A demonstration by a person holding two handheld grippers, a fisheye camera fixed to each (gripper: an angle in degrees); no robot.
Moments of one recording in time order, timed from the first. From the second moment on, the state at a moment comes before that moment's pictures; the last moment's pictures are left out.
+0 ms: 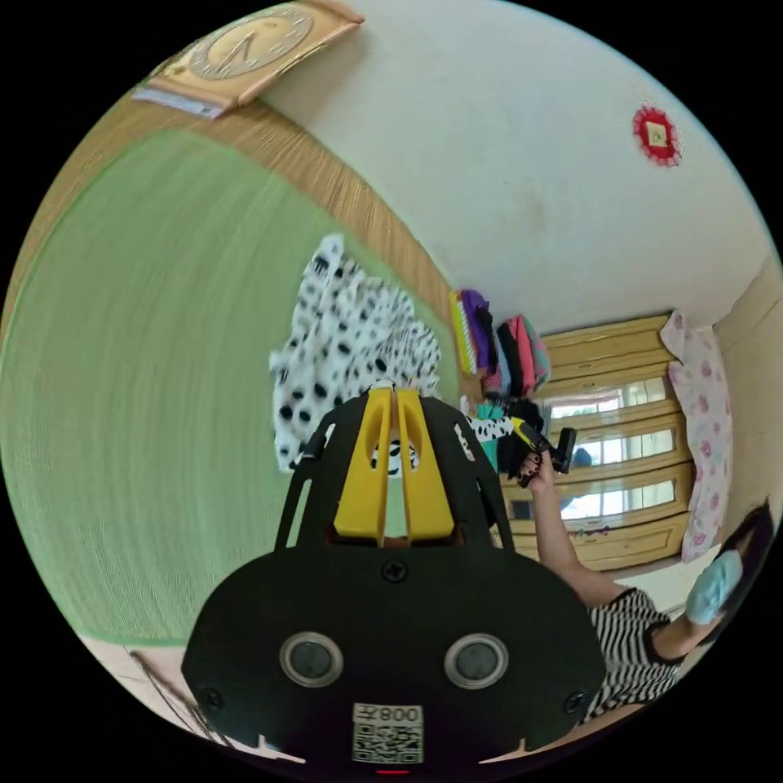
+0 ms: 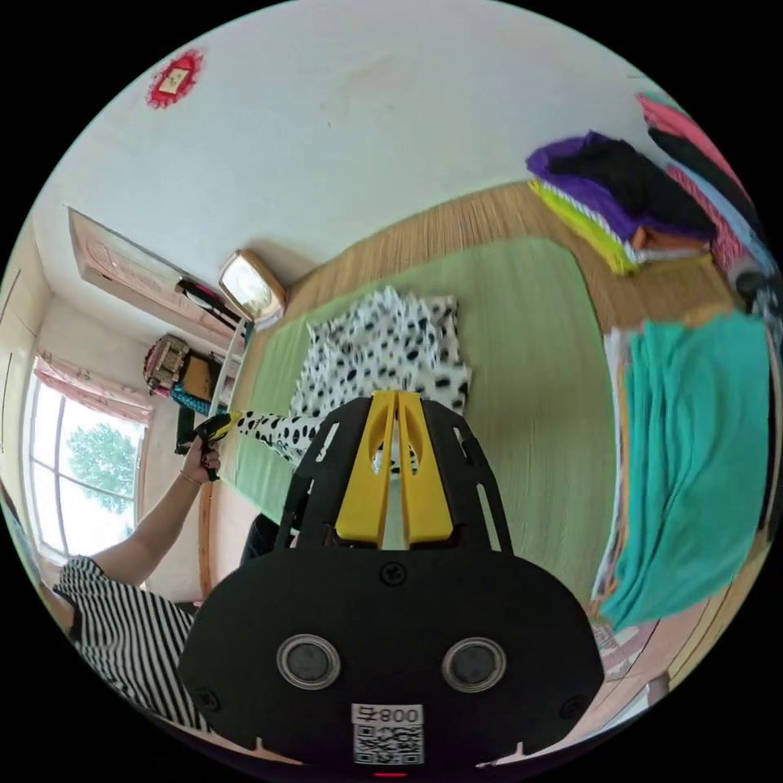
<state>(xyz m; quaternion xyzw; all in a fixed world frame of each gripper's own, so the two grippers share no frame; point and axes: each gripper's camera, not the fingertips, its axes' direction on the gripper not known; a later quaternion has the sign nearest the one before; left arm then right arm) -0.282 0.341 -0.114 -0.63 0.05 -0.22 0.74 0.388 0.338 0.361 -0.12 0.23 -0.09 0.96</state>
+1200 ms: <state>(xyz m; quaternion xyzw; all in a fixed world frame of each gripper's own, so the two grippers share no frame) -0.283 0.372 -0.306 -0.74 0.00 -0.21 0.64 0.470 0.510 0.299 -0.27 0.20 0.06 0.94</state>
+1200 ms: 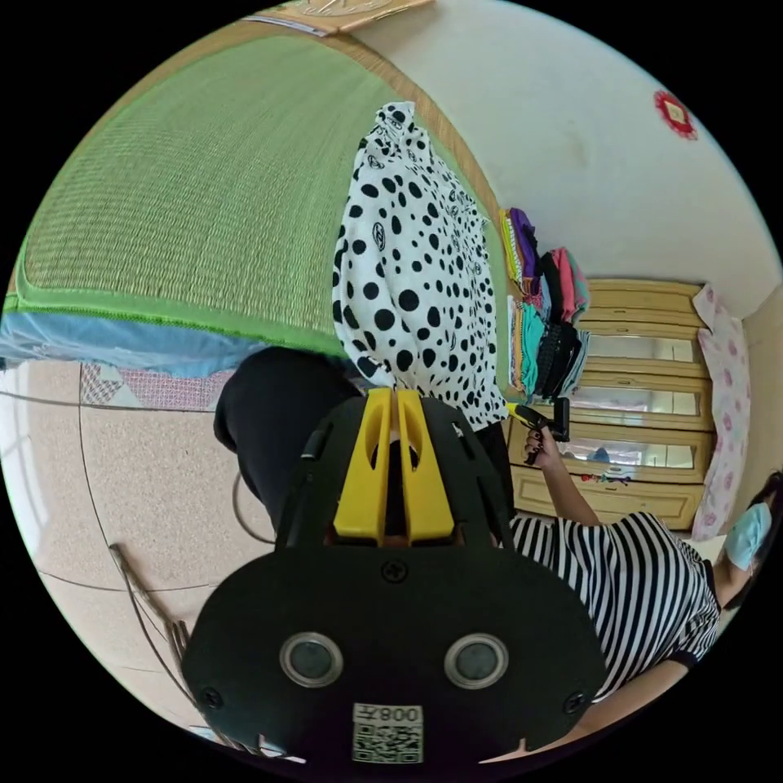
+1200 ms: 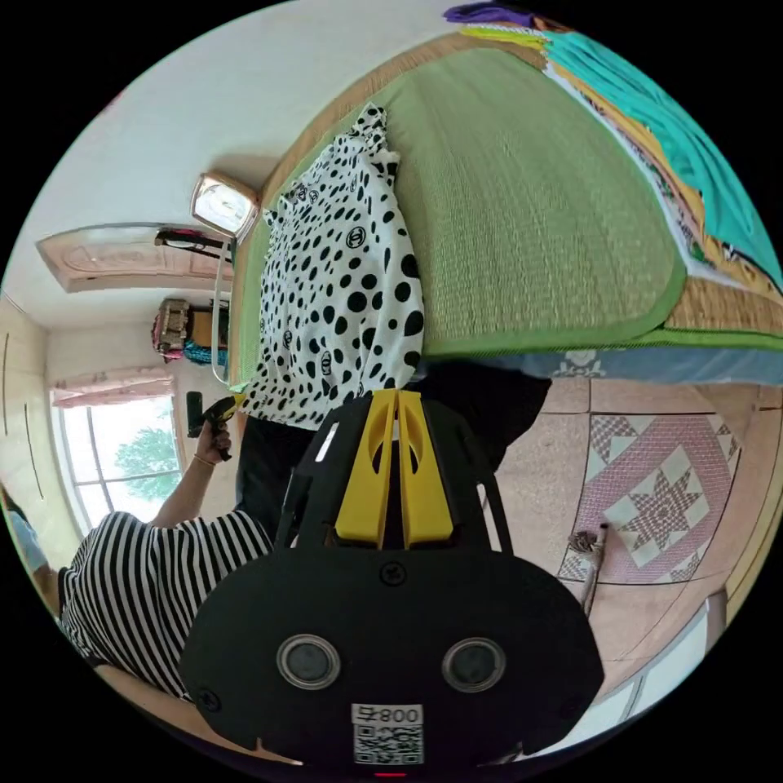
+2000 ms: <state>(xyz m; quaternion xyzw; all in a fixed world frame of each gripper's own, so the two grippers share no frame) -0.342 0.392 -0.079 -0.67 0.03 -0.16 0.72 0.464 0.286 0.362 -0.21 0.19 -0.01 0.96</state>
